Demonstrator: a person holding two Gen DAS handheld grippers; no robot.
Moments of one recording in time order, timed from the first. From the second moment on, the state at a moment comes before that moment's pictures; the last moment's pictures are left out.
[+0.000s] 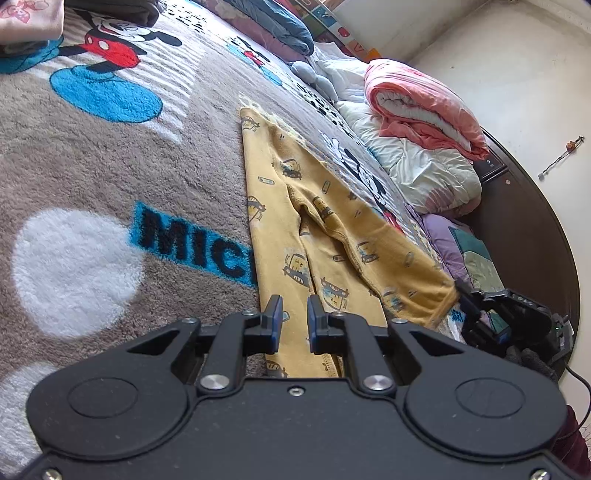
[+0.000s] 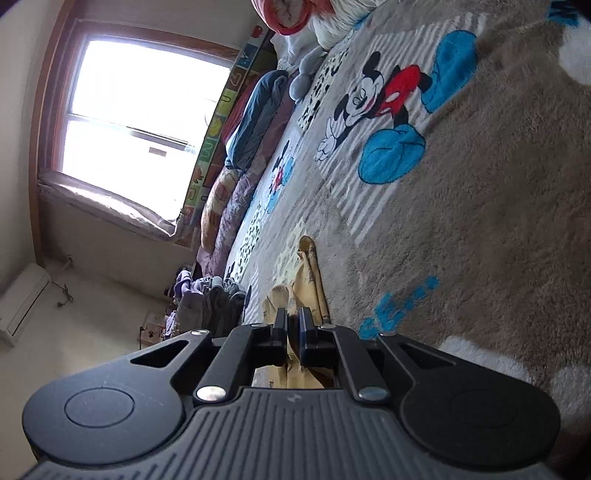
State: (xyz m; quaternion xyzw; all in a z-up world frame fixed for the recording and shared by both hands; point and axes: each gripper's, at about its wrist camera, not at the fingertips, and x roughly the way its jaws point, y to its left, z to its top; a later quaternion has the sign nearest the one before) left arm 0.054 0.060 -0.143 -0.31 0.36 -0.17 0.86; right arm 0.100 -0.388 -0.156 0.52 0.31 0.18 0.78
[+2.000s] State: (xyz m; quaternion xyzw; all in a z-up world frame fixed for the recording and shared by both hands) left arm 0.117 0.113 -0.127 -0.41 0.31 -0.13 0.85; right arm 0.076 -0.286 -0.076 0.22 0.26 0.33 0.88
